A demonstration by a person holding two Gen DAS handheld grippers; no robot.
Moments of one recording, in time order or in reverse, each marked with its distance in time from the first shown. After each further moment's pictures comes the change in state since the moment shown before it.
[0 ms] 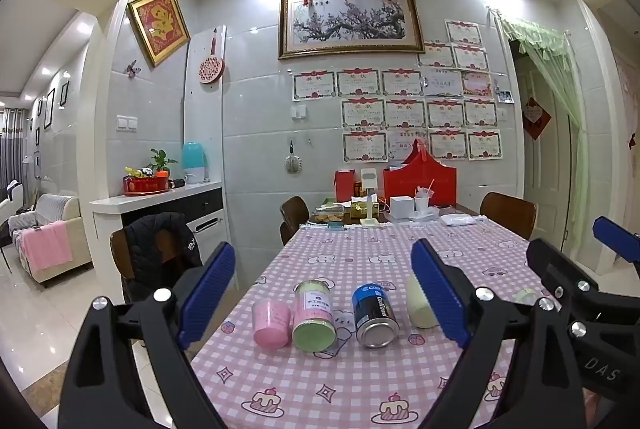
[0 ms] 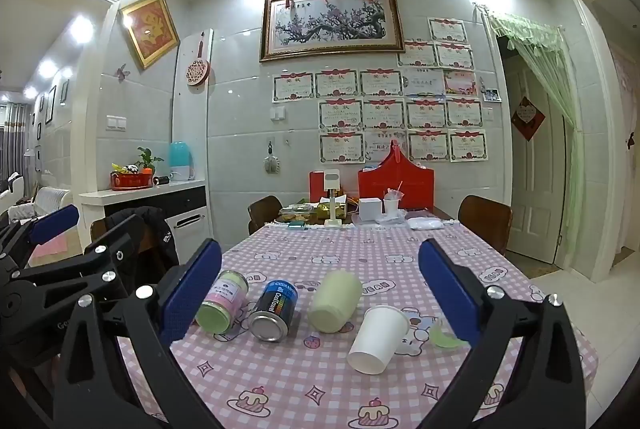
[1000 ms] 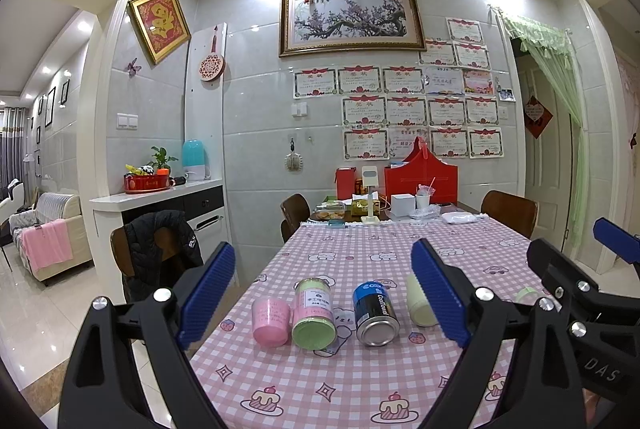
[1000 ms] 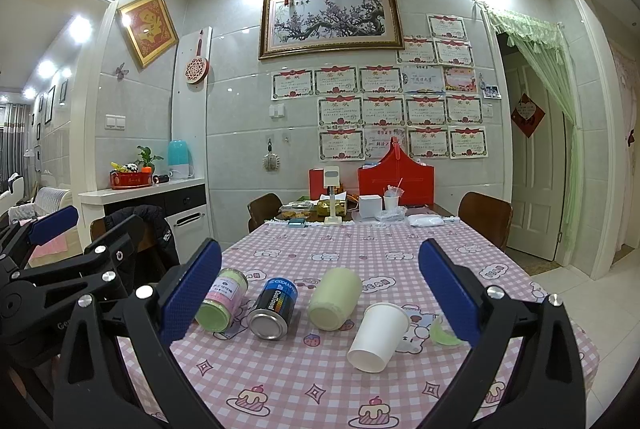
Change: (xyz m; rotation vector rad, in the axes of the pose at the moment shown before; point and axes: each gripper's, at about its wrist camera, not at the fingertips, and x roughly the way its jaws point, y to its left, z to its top) left arm 0.000 0.000 0.000 0.010 0.004 0.001; right arm 0.001 -0.002 -0.004 0.008 0.005 0.000
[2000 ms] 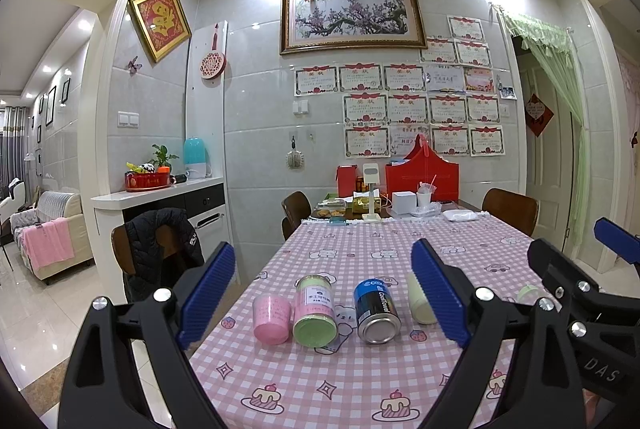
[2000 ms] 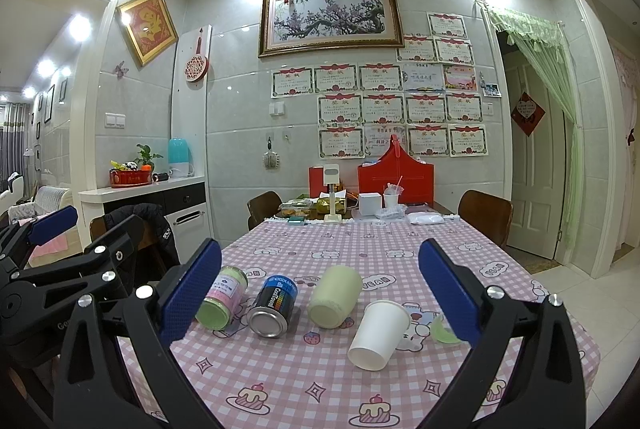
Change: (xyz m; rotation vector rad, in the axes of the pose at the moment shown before) left arm 0.004 0.005 -0.006 0.000 0.004 -0.001; right arm 0.002 -0.001 -0.001 0.001 0.004 0.000
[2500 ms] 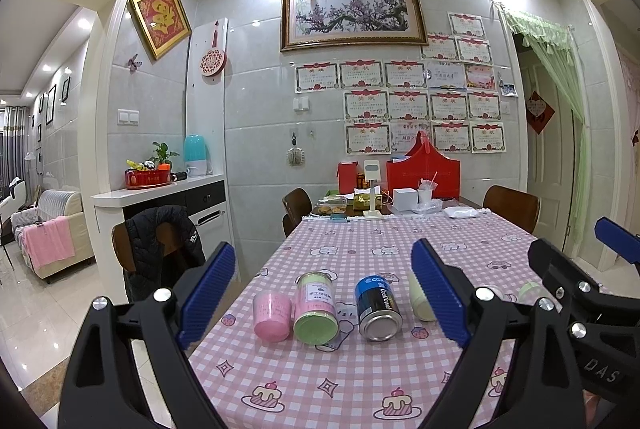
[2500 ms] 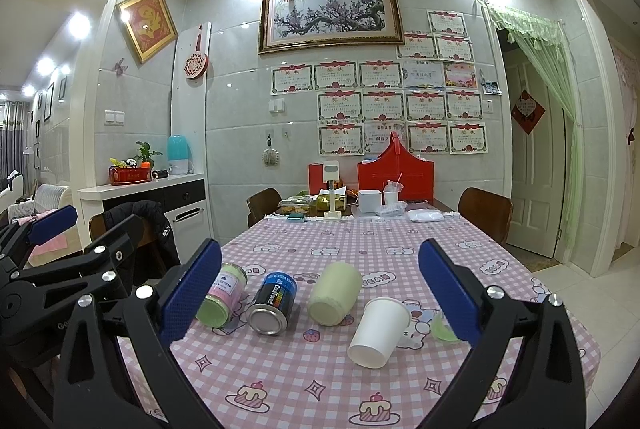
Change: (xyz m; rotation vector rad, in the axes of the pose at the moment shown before) left arm 0.016 0.005 -0.017 0.002 0.011 0.007; right arm 0.014 0.003 -0.016 -0.004 0.009 0.001
